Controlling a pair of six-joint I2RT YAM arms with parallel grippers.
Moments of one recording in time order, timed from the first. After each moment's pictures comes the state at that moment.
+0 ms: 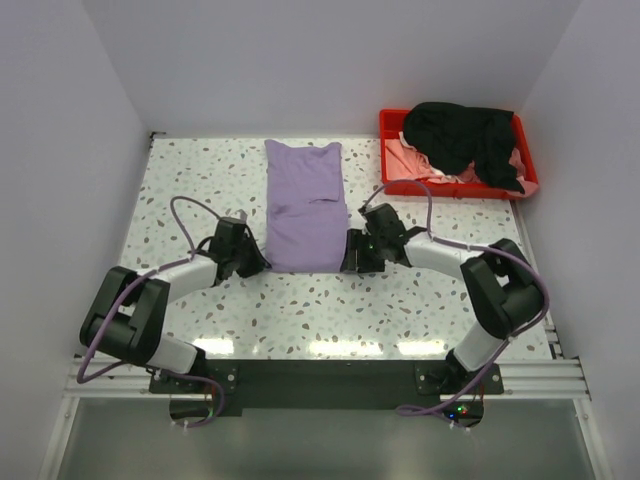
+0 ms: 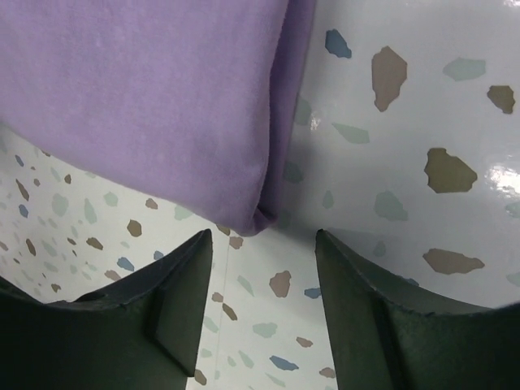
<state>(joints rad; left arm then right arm) -0.32 1.46 0.58 -0.02 0.12 -0.72 0.55 1.66 0.88 -0.21 -0.21 0.56</state>
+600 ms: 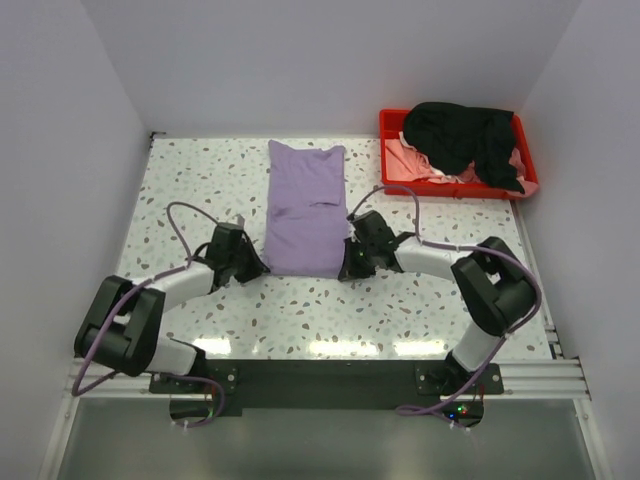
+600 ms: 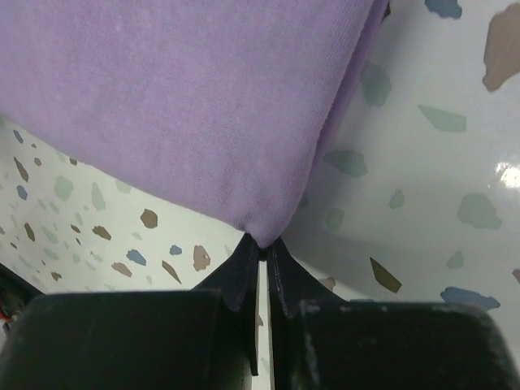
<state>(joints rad) -0.32 1.42 0.54 -0.01 0.13 -0.72 0.63 1.71 0.89 -0.18 -0.21 0.59</state>
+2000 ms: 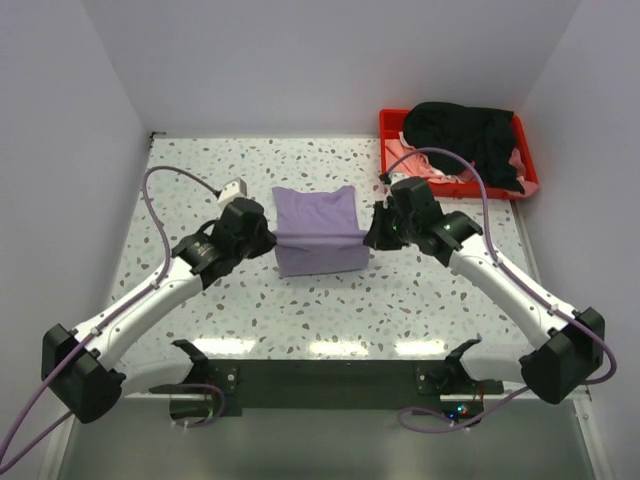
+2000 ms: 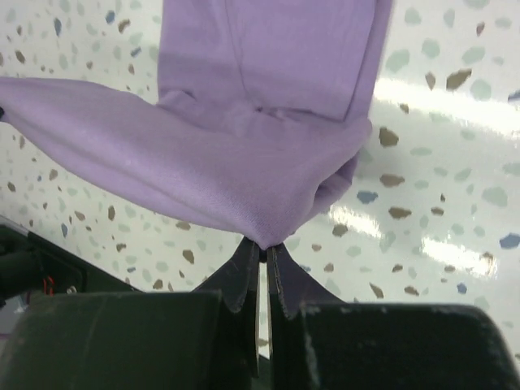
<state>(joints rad) -0.67 1.10 0.93 -0.56 -0.31 -0.94 0.59 1.23 1.09 -0.65 -0.05 0.49</state>
